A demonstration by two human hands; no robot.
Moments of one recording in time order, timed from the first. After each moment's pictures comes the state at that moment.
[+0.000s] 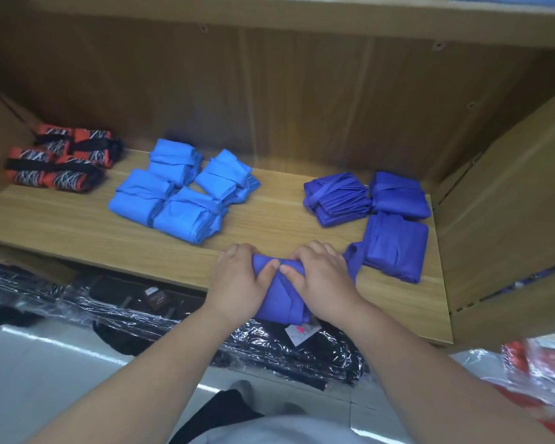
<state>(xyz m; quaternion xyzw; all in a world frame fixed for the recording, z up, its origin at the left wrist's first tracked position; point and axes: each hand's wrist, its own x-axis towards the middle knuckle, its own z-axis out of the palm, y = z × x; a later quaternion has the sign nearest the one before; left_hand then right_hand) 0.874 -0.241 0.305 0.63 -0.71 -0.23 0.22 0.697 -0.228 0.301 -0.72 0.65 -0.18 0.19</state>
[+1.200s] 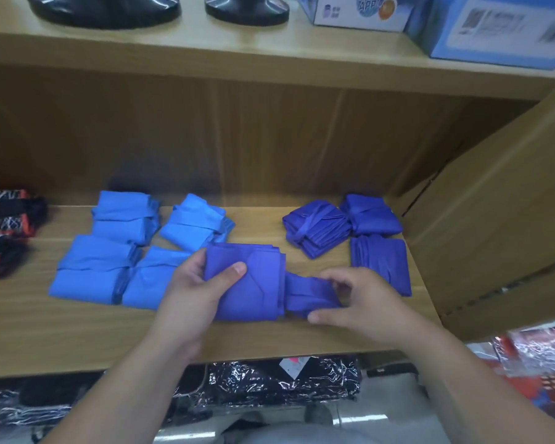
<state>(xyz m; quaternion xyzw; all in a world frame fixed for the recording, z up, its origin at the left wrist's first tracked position) 0.915 -0.309 0.372 0.46 -0.44 -0.66 0.40 0.679 -0.219 0.372 -0.57 0.67 -0.28 0.38</state>
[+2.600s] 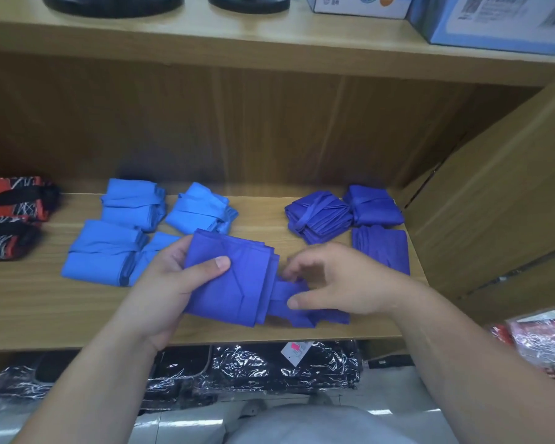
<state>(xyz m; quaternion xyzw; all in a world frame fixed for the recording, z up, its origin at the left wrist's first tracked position) 0.949 -0.302 0.397 0.43 -0.47 -0.69 0.34 0.700 -0.242 0.421 -0.67 0.59 -0.16 0.41</state>
